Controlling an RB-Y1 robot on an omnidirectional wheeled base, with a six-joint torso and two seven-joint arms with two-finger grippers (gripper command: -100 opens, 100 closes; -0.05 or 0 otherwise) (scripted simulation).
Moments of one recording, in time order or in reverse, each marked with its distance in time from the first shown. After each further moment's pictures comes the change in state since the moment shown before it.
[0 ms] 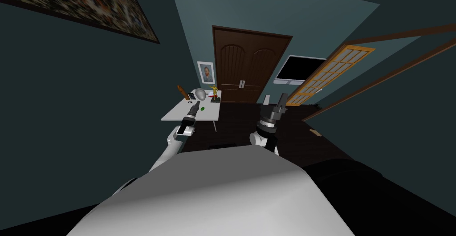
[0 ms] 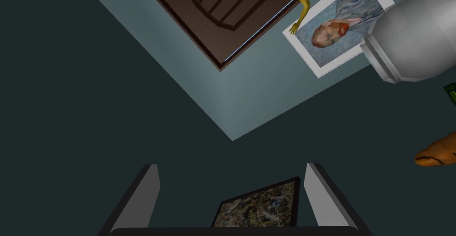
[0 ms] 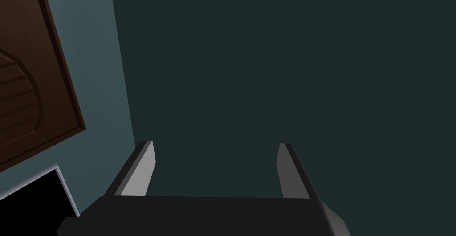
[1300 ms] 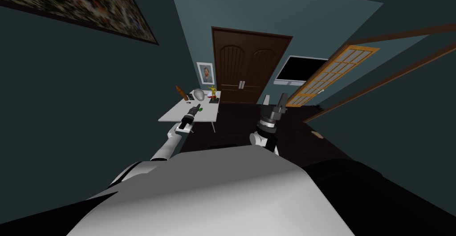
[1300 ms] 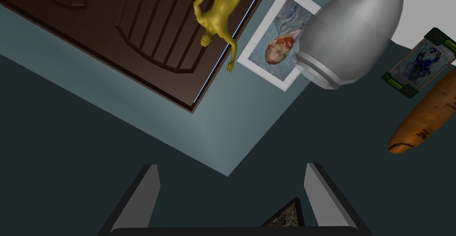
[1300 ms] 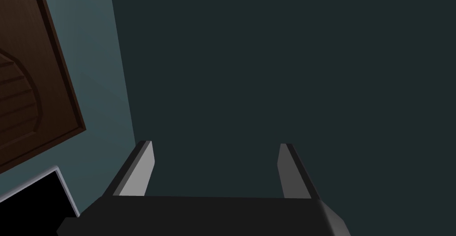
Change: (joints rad) left arm -0.176 0.069 -0.002 0.350 -0.096 0.048 -0.093; right arm 0.000 0.000 0.000 0.000 0.000 0.000 0.000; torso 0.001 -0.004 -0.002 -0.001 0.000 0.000
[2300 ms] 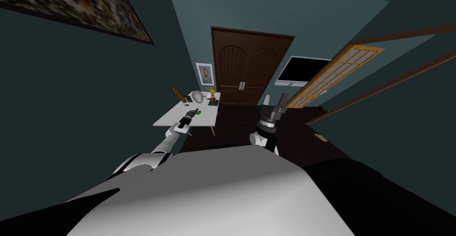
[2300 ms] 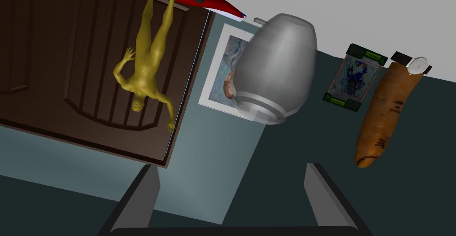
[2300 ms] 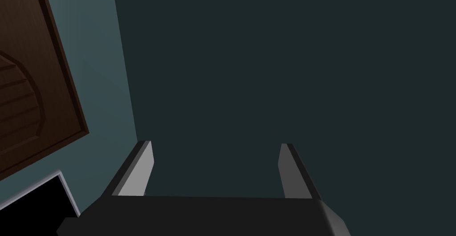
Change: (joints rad) left arm -0.112 0.044 0.001 0.307 -0.111 0.045 -0.049; right arm 0.000 0.000 0.000 0.000 0.000 0.000 0.000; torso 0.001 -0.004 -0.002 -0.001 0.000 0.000
